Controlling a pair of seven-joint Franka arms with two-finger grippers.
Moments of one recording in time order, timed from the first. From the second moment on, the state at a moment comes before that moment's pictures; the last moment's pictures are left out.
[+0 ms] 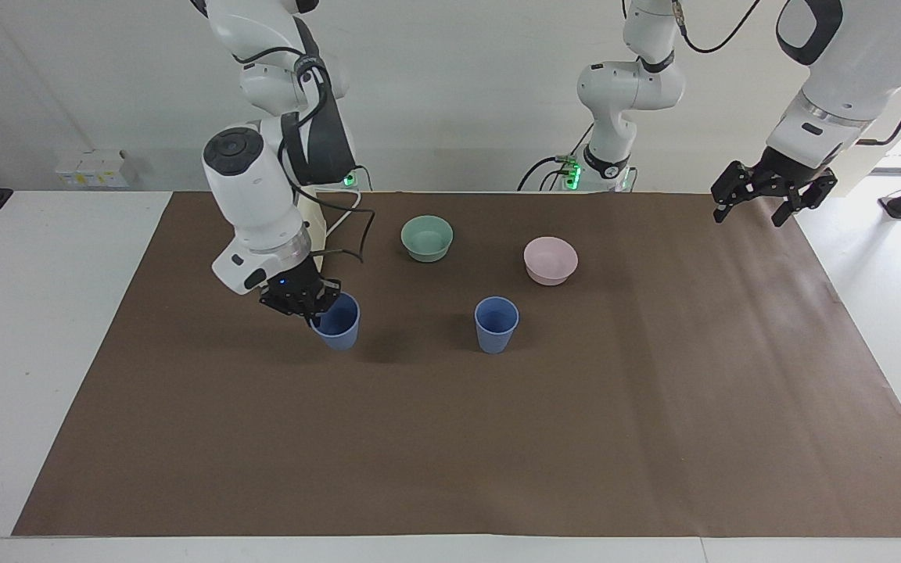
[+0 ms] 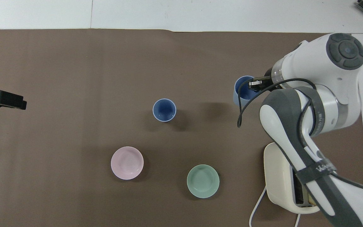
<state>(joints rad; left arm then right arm) -0.10 -0.02 0.06 -1.60 -0.03 1.59 0.10 0.40 0.30 0.01 -1.51 0.05 1.99 0.37</state>
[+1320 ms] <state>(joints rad) -0.10 -0.02 0.06 -1.60 -0.03 1.59 0.10 0.59 0.44 0.00 -1.44 0.04 2.03 0.56</state>
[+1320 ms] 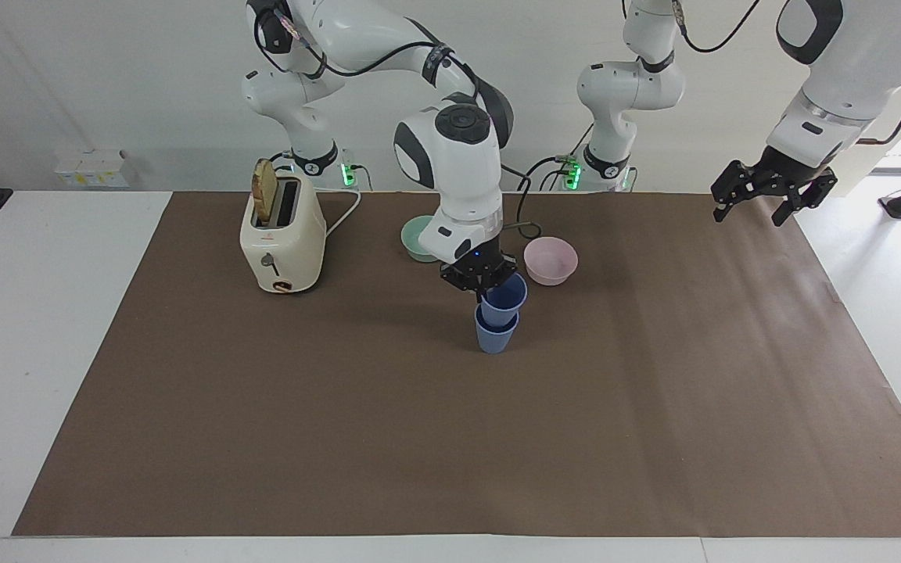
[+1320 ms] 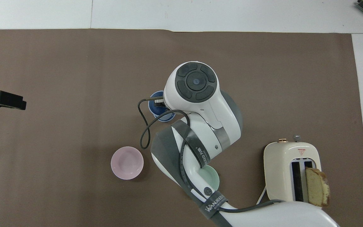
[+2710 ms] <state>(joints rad) -0.10 -0.02 0.06 -1.60 -0.03 1.59 0.10 0.48 0.32 -0.02 -1.43 0.03 1.88 0.59</state>
